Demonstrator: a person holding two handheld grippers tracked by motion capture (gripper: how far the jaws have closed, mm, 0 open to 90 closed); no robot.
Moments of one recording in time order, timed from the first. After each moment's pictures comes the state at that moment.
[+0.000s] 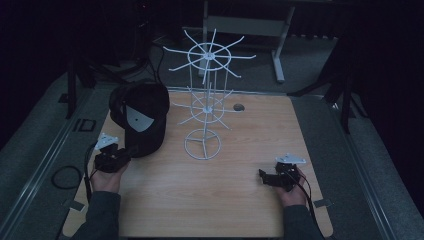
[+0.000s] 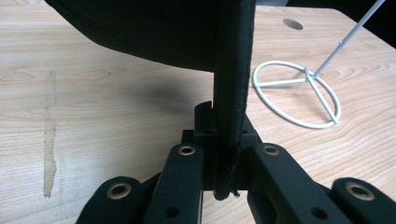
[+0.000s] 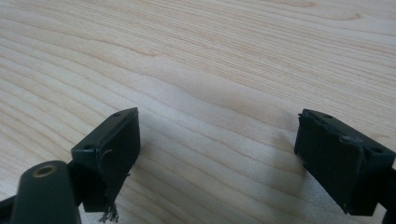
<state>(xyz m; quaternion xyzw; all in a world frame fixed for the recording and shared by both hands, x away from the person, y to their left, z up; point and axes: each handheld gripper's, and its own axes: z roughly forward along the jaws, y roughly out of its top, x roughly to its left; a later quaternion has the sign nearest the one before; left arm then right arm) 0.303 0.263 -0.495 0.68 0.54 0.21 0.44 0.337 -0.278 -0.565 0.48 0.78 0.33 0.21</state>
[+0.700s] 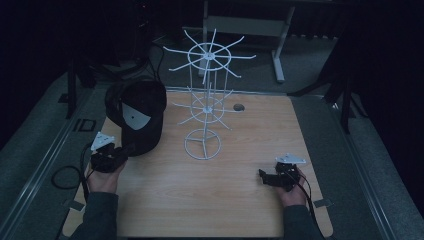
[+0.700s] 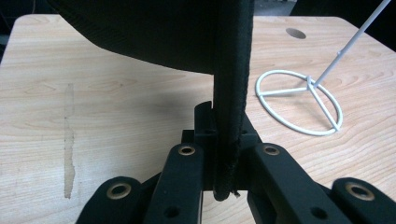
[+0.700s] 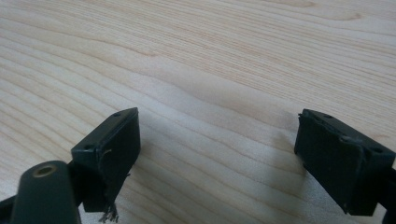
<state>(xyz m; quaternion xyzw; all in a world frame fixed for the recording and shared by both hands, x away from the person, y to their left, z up) 0.296 0.264 -0.482 0.68 0.54 0.23 0.44 0.337 -0.278 -0.566 0.48 0.78 0.33 0.21</state>
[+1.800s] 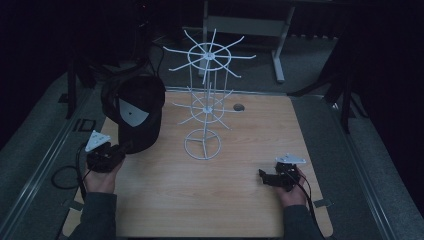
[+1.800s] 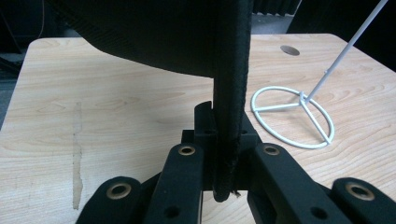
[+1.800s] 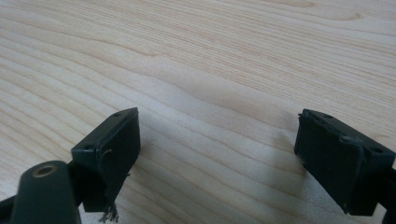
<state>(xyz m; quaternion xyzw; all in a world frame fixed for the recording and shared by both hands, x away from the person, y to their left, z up) 0.288 0.265 -0.468 0.67 0.53 0.25 0.46 0.337 -0.278 -0.566 0.48 0.78 0.33 0.21</state>
